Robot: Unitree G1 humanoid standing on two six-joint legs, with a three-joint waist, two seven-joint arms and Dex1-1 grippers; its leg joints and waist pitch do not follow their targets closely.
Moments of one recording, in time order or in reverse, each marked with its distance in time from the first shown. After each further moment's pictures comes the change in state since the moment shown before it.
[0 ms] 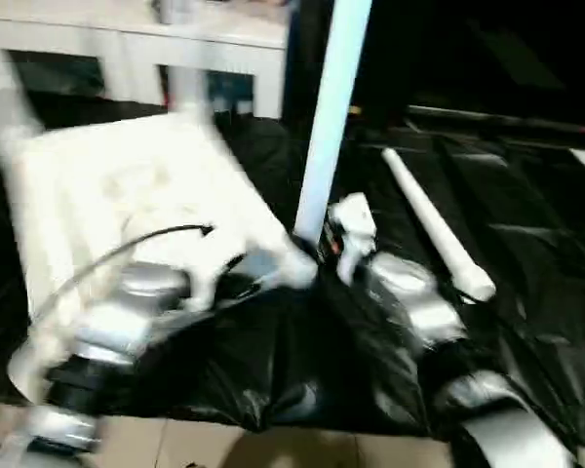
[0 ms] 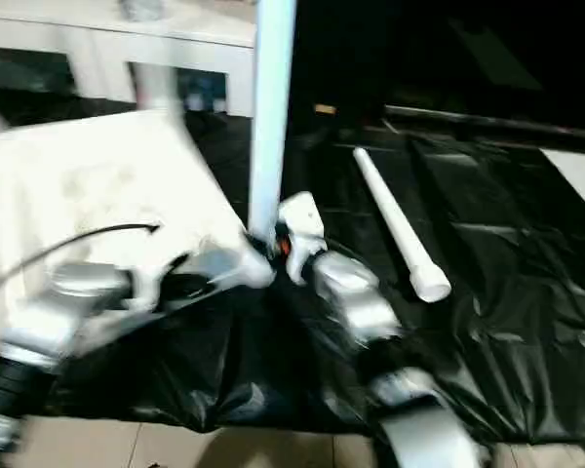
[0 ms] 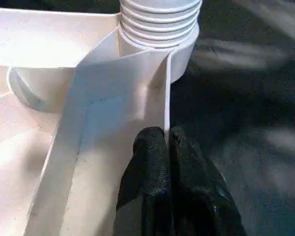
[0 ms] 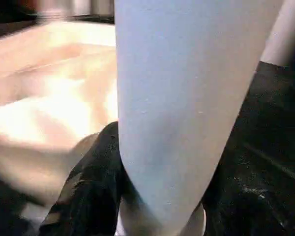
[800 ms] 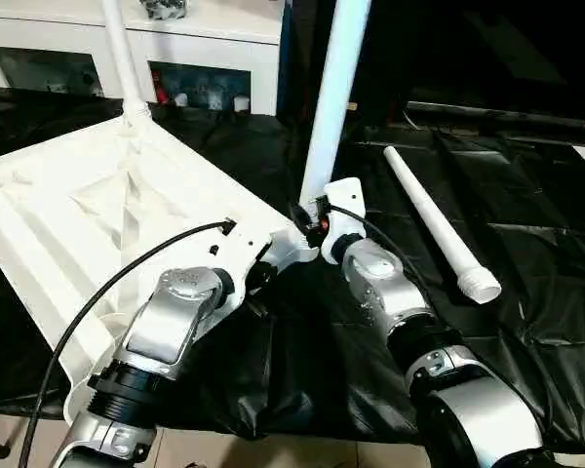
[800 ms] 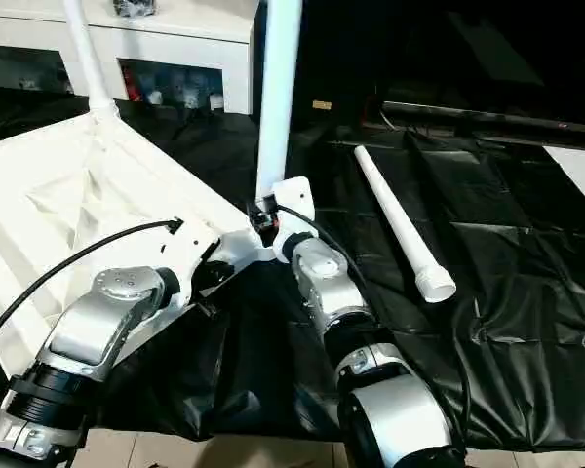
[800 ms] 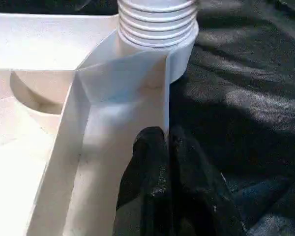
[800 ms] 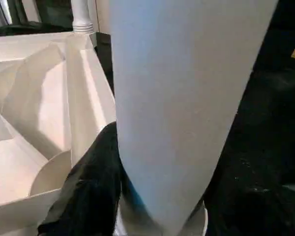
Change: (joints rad) left arm 0.008 -0.114 -0.019 -0.069 0.049 0.089 0.219; right arm -0.105 0.087 -0.079 0.204 -0.023 -0.044 -0.156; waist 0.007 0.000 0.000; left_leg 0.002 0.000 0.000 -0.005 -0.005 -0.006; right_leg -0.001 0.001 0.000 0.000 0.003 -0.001
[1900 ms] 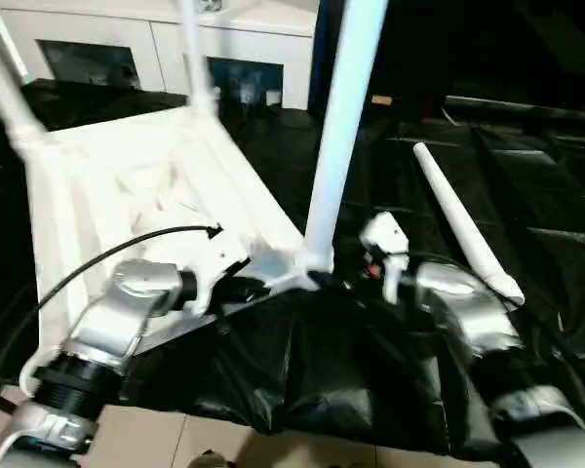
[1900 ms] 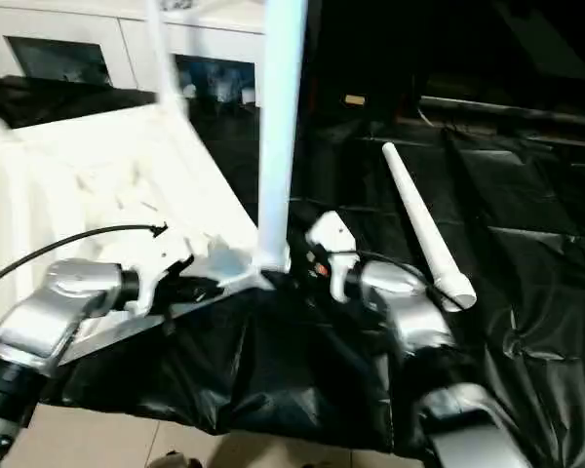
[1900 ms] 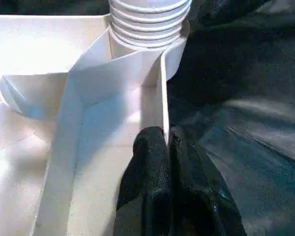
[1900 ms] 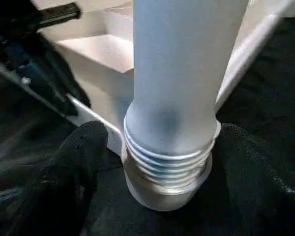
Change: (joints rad) left arm -0.014 0.232 -0.042 0.139 -0.120 -0.335 -0.498; right arm 0.254 -0.352 0.128 -0.437 0.036 0.115 0.721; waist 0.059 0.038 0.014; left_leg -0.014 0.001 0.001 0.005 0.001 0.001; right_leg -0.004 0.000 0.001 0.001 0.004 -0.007
